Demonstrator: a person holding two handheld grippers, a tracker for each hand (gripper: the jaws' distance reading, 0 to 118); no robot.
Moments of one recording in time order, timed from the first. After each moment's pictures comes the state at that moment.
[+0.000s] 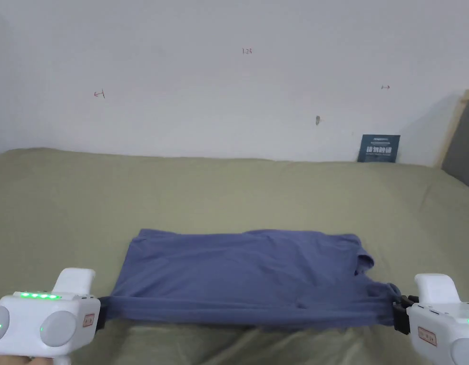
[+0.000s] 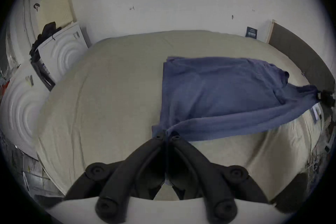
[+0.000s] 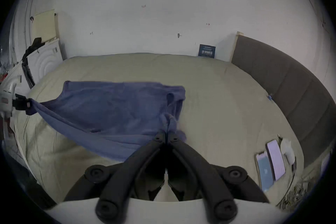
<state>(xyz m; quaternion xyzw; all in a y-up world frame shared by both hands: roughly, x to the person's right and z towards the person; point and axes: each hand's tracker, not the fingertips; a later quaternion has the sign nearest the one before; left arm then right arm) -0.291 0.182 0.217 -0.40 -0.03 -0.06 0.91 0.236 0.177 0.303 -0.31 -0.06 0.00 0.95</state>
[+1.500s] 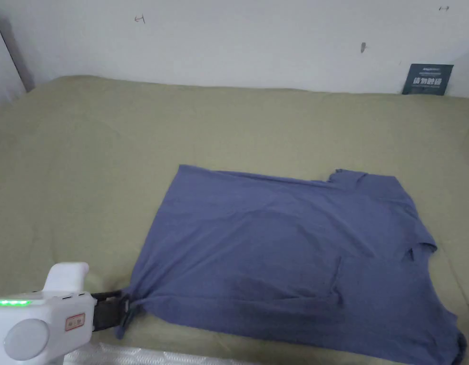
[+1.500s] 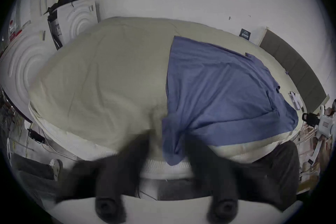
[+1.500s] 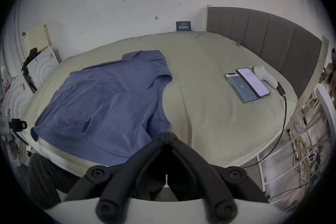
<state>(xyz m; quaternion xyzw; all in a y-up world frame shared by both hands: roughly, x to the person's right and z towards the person) -0.346 0.160 0.383 -0.45 -0.05 0.04 0.89 0.243 0.141 0.480 -0.35 -0.11 -0.08 0.93</state>
